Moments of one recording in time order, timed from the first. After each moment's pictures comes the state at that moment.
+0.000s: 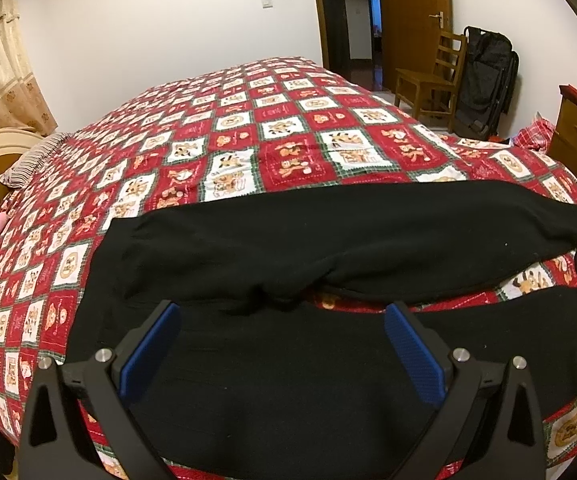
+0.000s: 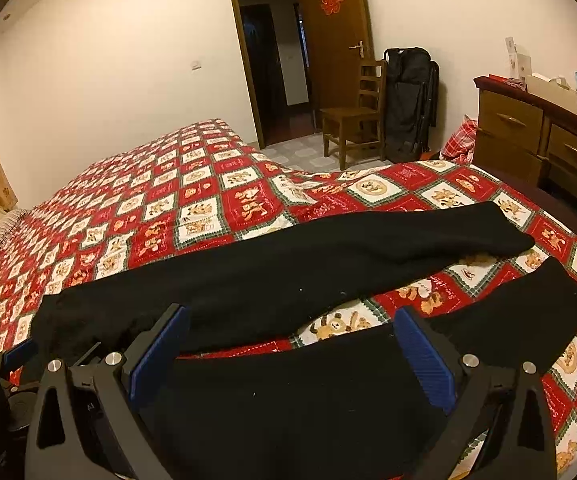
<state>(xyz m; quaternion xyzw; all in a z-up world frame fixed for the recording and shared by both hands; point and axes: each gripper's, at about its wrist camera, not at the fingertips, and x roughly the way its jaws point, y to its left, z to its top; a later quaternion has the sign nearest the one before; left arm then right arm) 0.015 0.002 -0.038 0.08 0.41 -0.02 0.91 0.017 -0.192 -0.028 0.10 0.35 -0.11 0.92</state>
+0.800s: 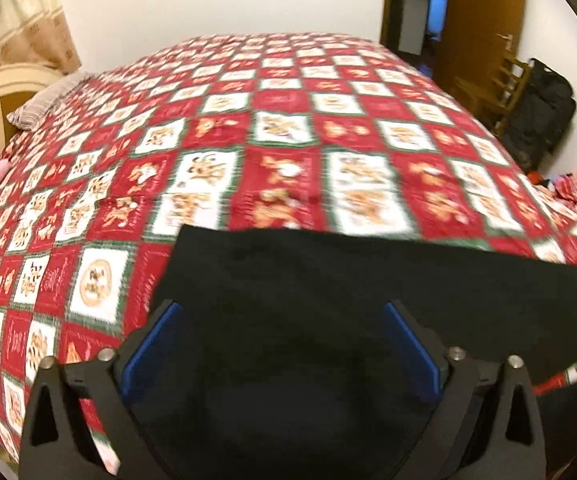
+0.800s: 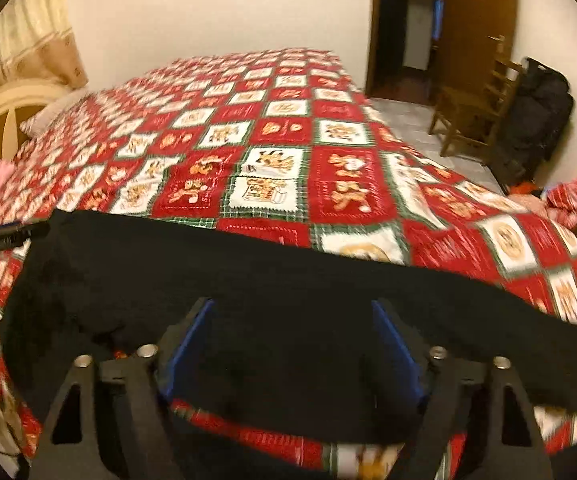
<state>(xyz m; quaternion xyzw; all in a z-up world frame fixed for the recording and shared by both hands) 0.141 0.155 -0.050 0.00 0.46 0.03 0.89 0.180 -0.148 -0.070 -0.03 0.46 0.10 0.88</state>
